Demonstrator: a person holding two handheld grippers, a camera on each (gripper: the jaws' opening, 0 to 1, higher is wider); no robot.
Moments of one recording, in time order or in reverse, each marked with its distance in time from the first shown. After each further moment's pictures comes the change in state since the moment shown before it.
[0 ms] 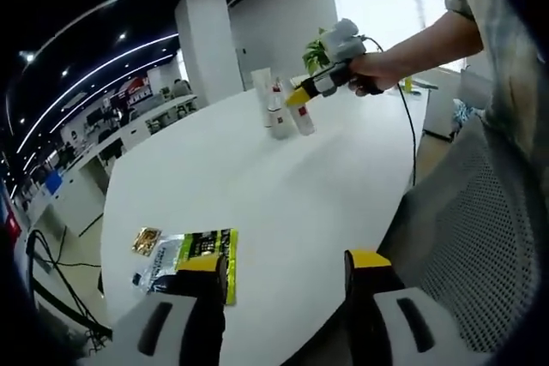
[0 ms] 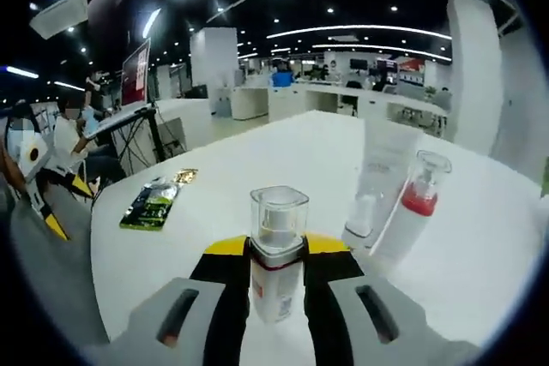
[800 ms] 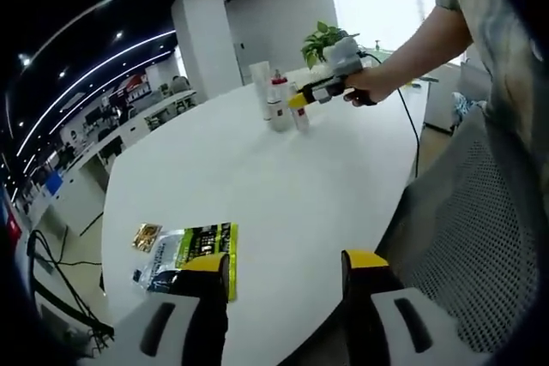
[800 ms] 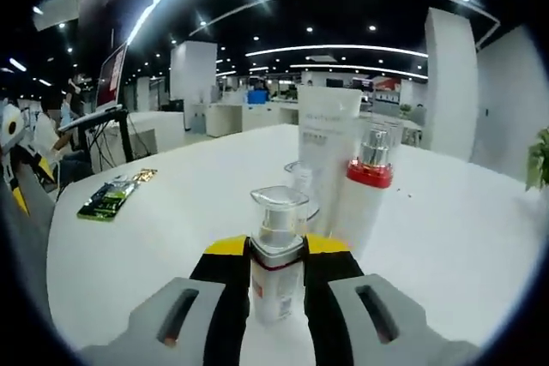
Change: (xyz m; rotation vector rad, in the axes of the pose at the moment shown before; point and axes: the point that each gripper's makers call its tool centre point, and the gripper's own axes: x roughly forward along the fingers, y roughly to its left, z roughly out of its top) left arm 0.003 0.000 -0.006 -0.011 0.033 -0.011; right arm 0.016 -0.045 -0.023 0.023 -0.150 -0.115
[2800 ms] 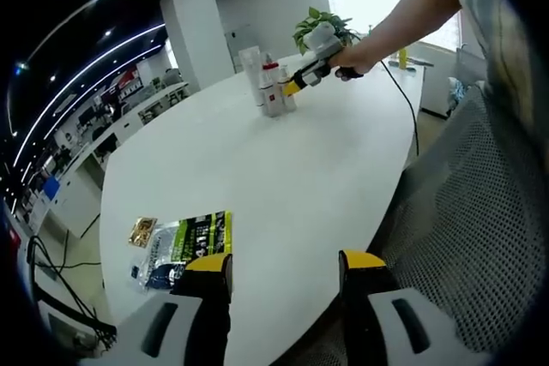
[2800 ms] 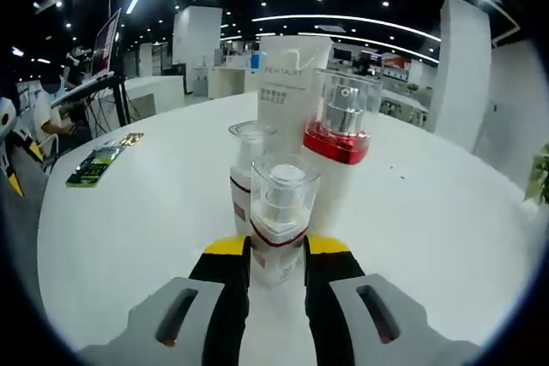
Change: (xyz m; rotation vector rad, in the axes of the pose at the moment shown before) left arm 0.003 -0.002 -0.011 0.040 0.063 -0.005; right arm 0.007 -0.044 -0.032 -0.050 0.241 0.014
